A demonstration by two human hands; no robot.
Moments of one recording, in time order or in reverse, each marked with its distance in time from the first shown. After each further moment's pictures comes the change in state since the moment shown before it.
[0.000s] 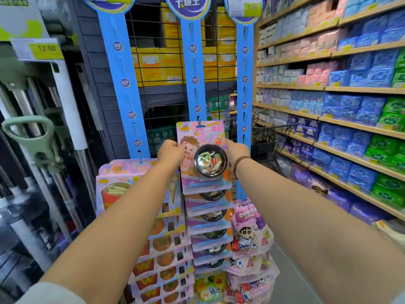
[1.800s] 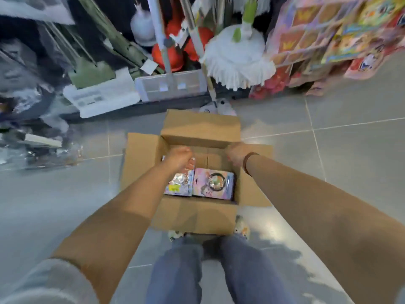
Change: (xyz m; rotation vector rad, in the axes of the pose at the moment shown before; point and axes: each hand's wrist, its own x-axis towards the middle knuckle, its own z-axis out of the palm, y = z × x) left_hand -0.372 -0.744 -0.249 0.089 -0.590 -1.068; right_hand -0.454 0.615 0.405 -0.720 -0.726 0.711
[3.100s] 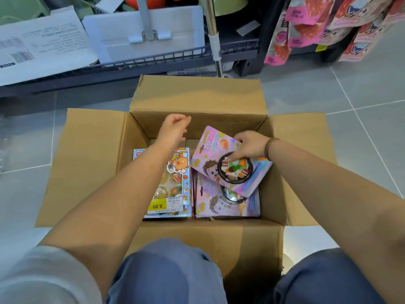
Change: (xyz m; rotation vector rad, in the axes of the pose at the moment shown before) left_hand 0.301 -0.124 0.046 -0.271 0.189 0.443; right_hand 0.251 0.122 0.105 -0.386 0.068 -0.352
